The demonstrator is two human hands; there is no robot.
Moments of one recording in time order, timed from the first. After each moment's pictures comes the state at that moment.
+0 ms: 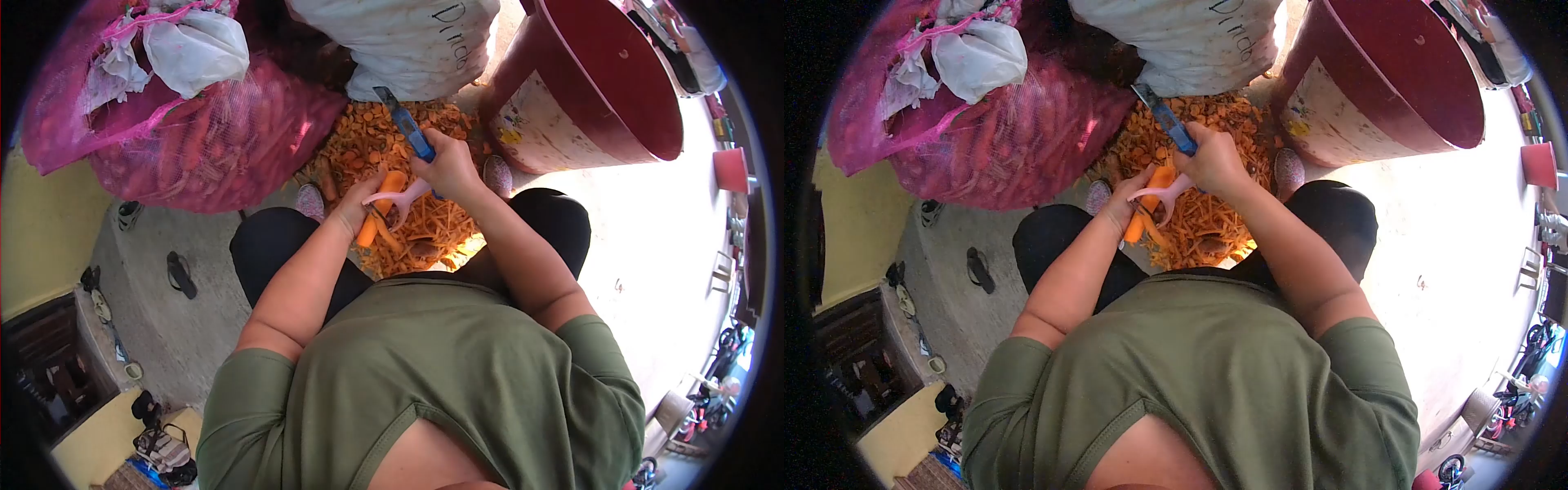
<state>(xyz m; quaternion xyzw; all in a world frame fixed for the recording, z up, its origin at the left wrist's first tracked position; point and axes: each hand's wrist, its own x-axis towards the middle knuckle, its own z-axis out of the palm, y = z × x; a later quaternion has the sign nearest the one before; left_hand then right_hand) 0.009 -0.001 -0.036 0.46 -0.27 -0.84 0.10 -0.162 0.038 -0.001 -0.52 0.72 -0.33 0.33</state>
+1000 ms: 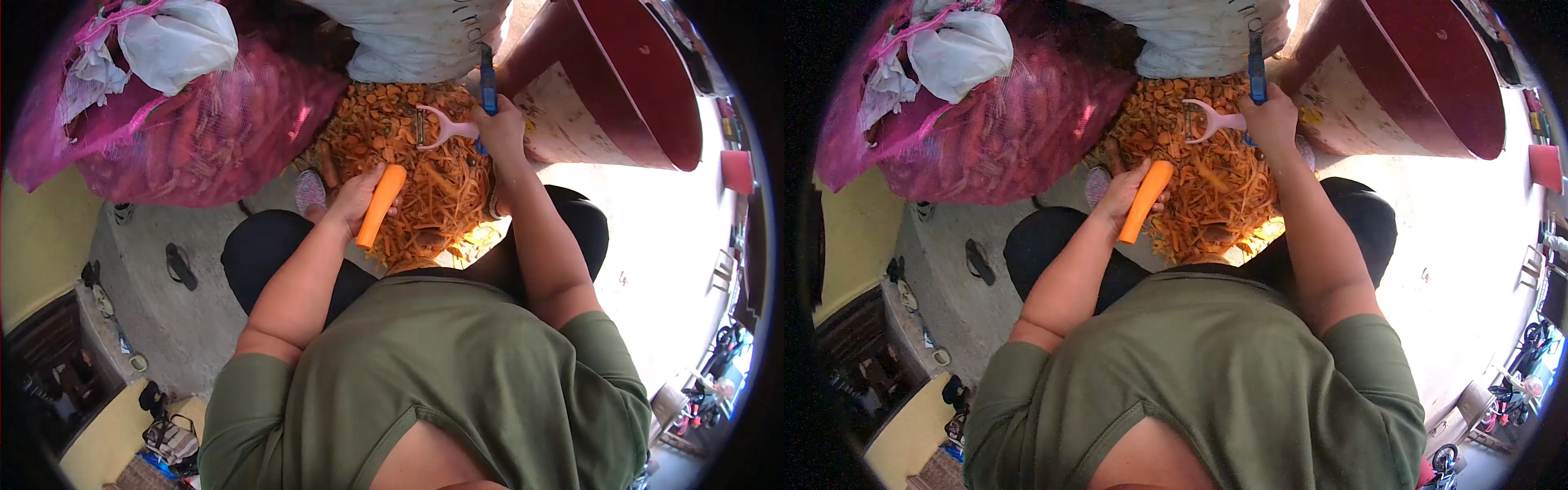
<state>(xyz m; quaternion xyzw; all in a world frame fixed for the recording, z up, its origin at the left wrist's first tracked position) 0.023 -0.016 -0.068 0.42 -0.21 -0.88 0.10 -0.224 0.005 -0.054 -0.35 0.82 -0.38 0.26</state>
